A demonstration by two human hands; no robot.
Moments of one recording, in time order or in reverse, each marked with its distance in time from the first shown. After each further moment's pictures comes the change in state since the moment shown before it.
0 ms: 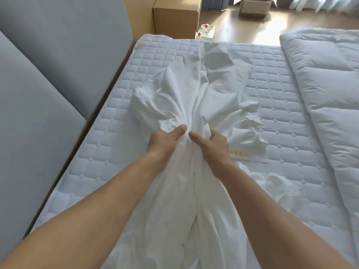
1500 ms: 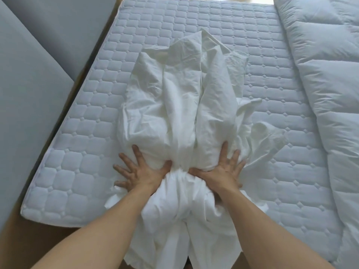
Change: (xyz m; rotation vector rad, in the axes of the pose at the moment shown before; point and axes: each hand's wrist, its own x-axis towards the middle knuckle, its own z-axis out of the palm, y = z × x) left_hand -0.093 -0.223 -0.032 0.898 0.149 -0.244; right_hand -0.138 0.174 -0.051 -0.697 0.000 0.336
